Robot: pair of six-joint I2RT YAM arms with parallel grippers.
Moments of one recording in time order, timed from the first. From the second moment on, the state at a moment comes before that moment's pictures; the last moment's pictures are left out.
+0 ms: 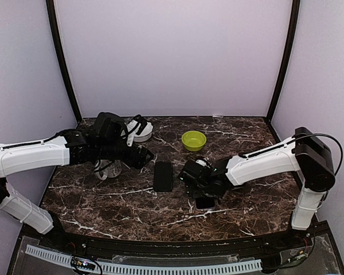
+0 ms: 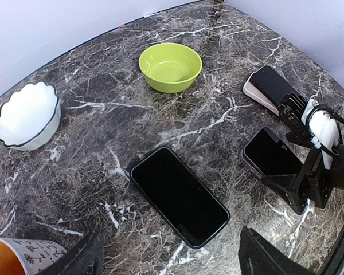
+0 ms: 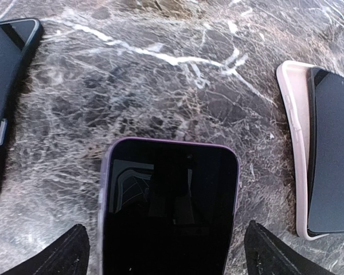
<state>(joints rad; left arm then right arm) -0.80 1.37 1.01 -0.29 -0.06 -0.12 1.11 1.83 1.09 -0.51 0.57 0.82</state>
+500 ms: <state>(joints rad) -0.80 1.37 1.01 -0.29 -0.05 -0.12 1.06 1.58 0.88 -0.45 0.36 0.87</state>
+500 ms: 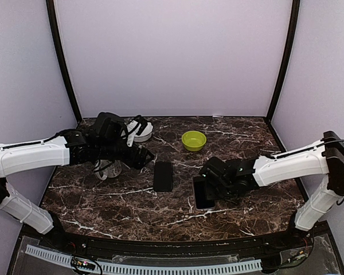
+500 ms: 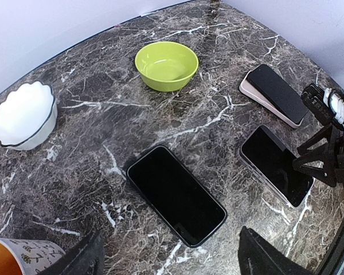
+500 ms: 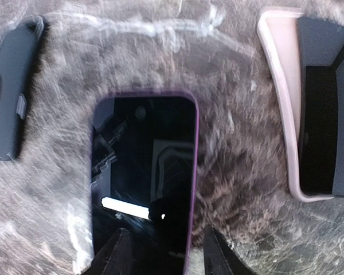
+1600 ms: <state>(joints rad) -0.80 1.37 1.01 -0.30 -0.05 -0.12 1.09 1.70 1.13 -0.68 0.42 0.87</state>
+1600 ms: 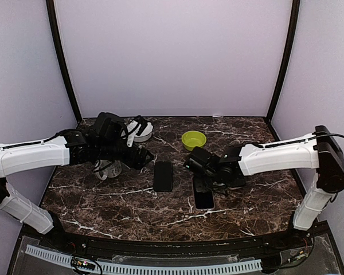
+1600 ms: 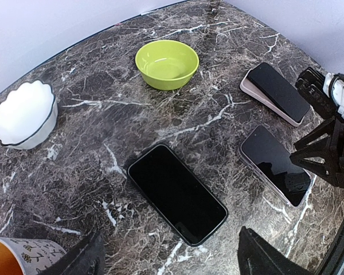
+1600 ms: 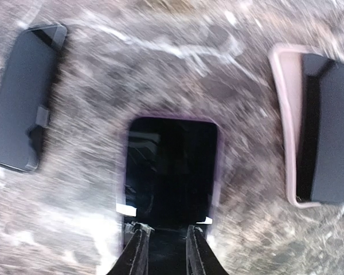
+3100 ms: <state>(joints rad) -0.80 1.37 1.01 -0.31 -0.05 -0.11 1.09 1.85 1.15 -0.68 0.30 0.96</state>
